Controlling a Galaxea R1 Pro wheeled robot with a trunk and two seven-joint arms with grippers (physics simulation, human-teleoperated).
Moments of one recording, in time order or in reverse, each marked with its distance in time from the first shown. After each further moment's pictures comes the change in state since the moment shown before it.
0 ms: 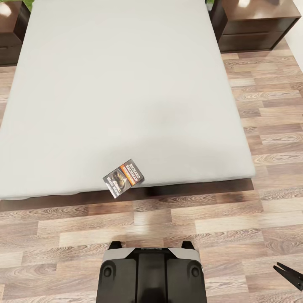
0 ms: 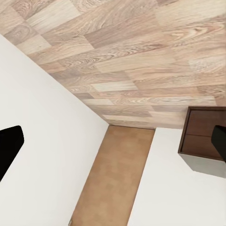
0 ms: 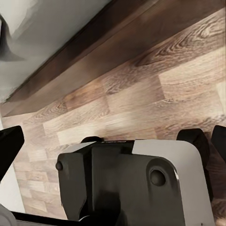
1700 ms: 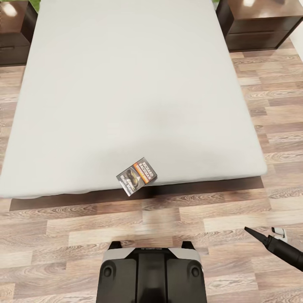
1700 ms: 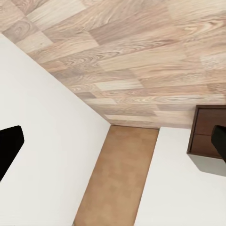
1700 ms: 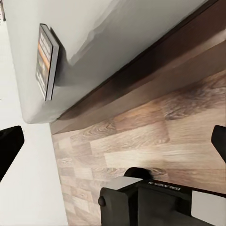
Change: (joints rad) left arm 0.000 -0.001 0.001 0.000 0.000 0.003 -0.021; right arm -0.197 0.129 0.095 -0.141 0.004 0.245 -0.003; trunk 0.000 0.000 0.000
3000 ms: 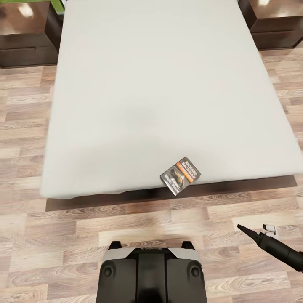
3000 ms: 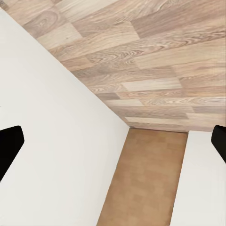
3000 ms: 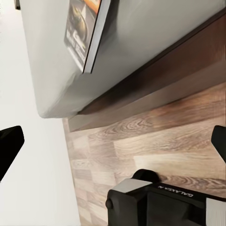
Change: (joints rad) left arm 0.000 0.000 0.002 0.000 0.001 0.000 -0.001; right arm -0.014 0.044 0.017 -0.018 0.000 0.001 0.000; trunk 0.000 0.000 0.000
